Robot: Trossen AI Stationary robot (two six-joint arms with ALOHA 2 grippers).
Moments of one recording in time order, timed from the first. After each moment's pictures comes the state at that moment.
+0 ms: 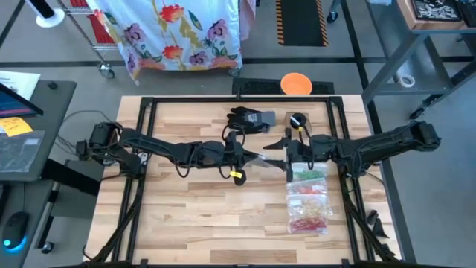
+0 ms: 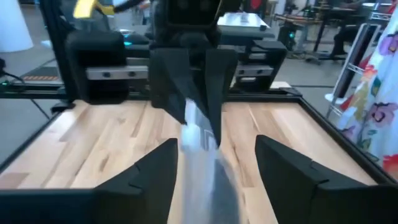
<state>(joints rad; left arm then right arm) -0.09 1.62 1.04 0.37 -0.30 -0.09 0.08 1.08 0.55 0.40 0.14 -0.04</state>
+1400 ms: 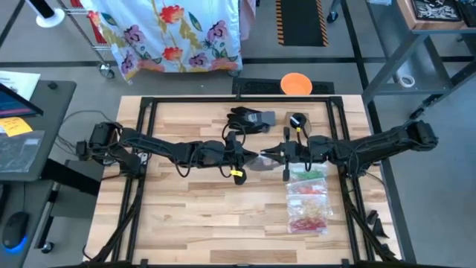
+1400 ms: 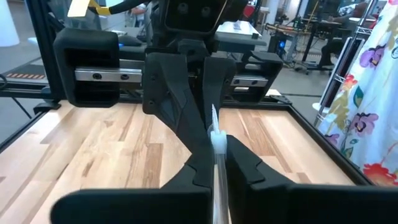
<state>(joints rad) -0.09 1.62 1.04 0.36 -0.29 -0.12 0.08 1.13 0.55 0.47 0.17 -0.09</state>
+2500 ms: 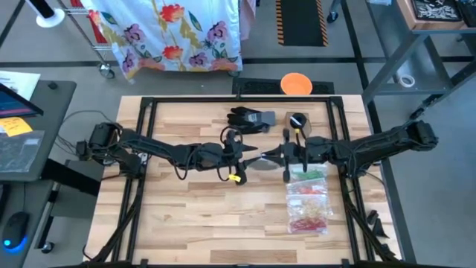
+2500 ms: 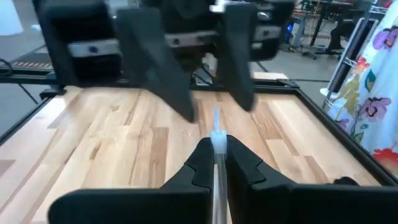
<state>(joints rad) -0.12 1.62 1.04 0.42 -0.38 0.04 0.08 1.13 0.55 0.41 0.16 -0.06</state>
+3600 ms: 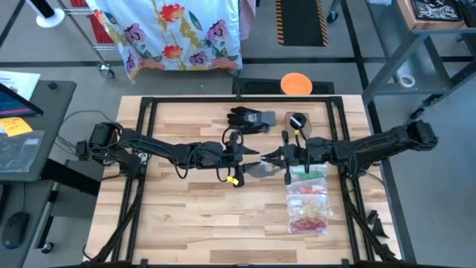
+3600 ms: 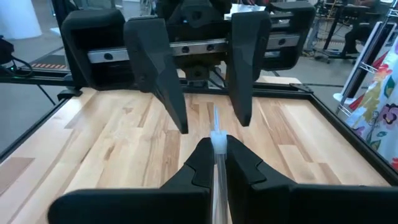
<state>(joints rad) -0.10 1.62 1.04 0.42 -0.25 0.09 0.09 1.13 0.55 0.42 0.12 -0.06</state>
